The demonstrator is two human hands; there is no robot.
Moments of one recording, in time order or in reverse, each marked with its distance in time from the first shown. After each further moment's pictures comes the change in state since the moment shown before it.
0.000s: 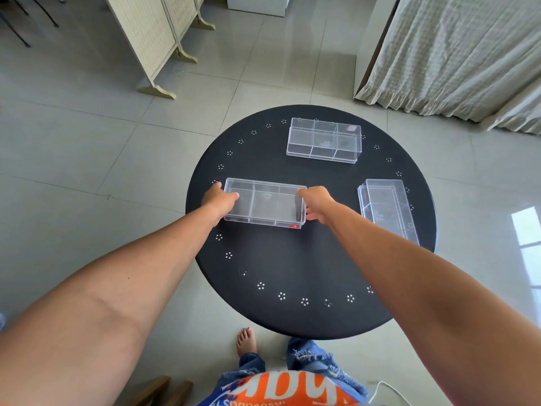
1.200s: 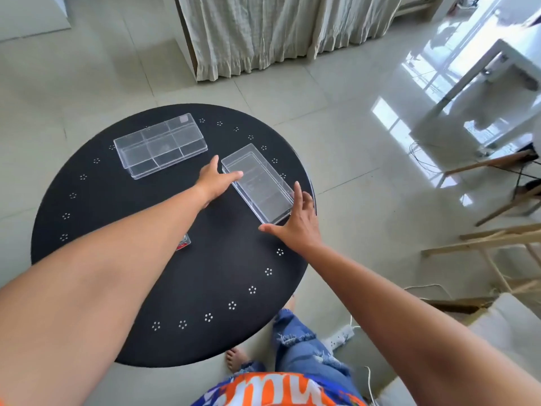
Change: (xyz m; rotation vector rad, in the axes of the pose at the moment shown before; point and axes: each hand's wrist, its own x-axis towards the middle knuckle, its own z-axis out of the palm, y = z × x) left_hand -0.070 0.156 0.222 0.322 -0.550 0.518; right_hand -0.092 0.191 -0.120 -0.151 0.623 -0.127
